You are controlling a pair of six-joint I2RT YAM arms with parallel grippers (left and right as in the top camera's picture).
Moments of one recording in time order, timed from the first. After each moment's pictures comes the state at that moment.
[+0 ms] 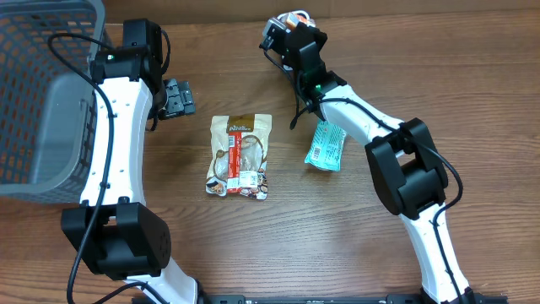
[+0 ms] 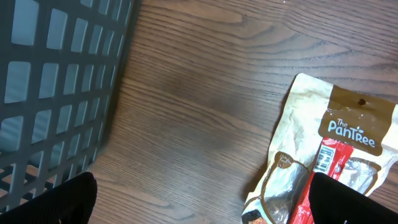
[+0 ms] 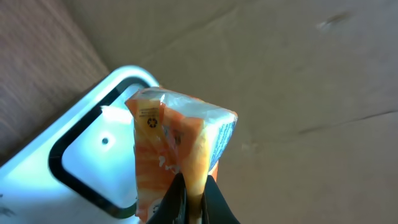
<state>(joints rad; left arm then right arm) 0.07 1.83 1.79 -1.28 -0.22 -0.24 0.51 2.43 1.87 0.22 0.46 -0.90</state>
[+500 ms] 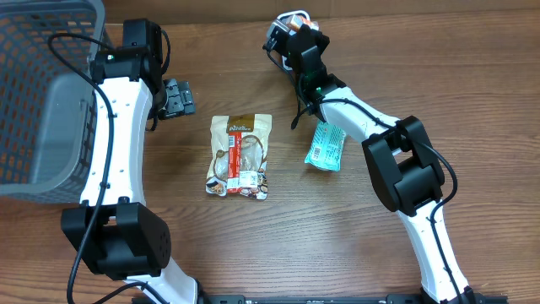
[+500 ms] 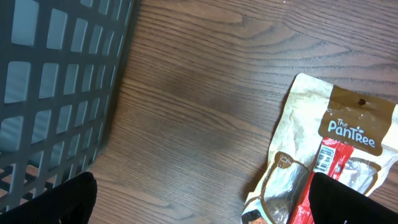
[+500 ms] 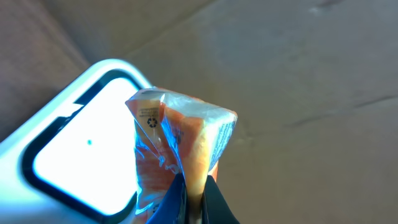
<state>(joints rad) 0.07 1.83 1.79 -1.28 -0.22 -0.24 0.51 2.46 1.87 0.30 0.50 -0.90</state>
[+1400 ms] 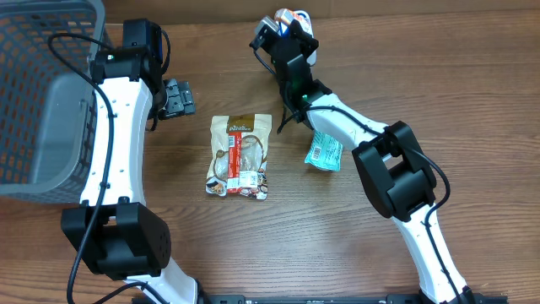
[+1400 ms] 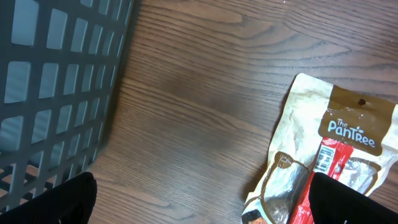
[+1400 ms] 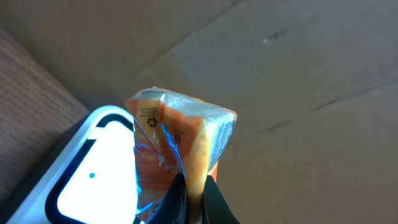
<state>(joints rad) 0.07 1.83 1.79 -1.28 -0.22 -0.24 0.58 2.45 1.87 0.38 0.62 -0.83</state>
